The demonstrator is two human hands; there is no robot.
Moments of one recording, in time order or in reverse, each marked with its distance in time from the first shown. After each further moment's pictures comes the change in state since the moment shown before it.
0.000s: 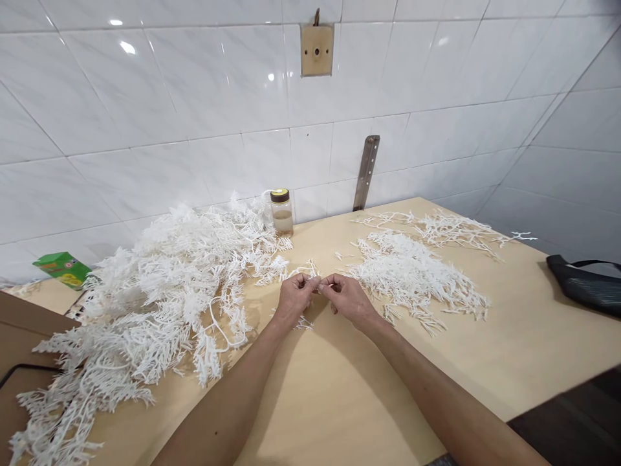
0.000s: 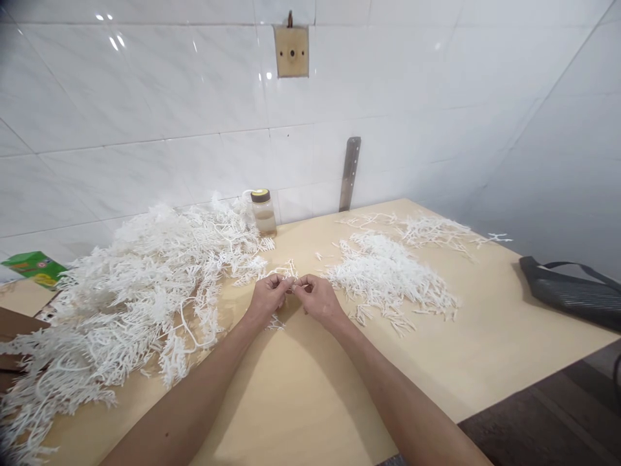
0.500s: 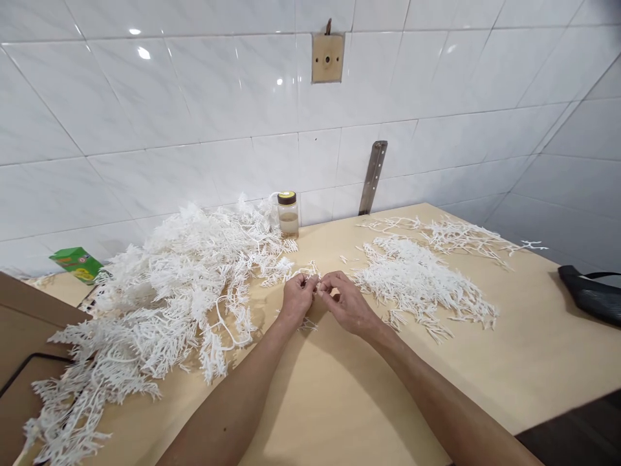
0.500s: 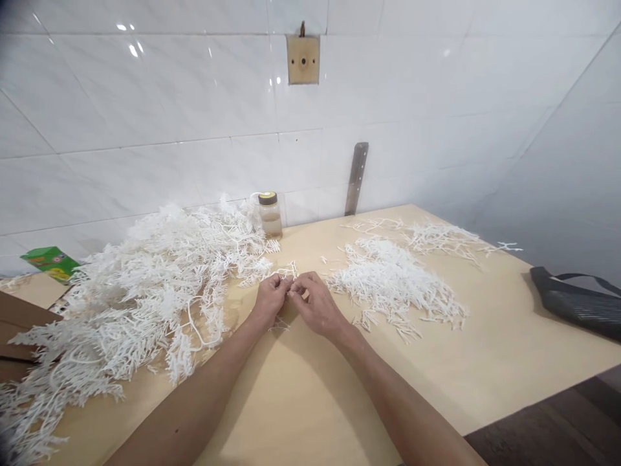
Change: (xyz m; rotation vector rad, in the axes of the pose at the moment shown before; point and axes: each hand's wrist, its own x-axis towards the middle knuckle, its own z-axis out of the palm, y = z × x) left_hand 0.005 -0.001 -0.002 0.058 0.126 0.054; right_hand -0.007 -0.007 0.002 -0.205 -0.026 -0.442
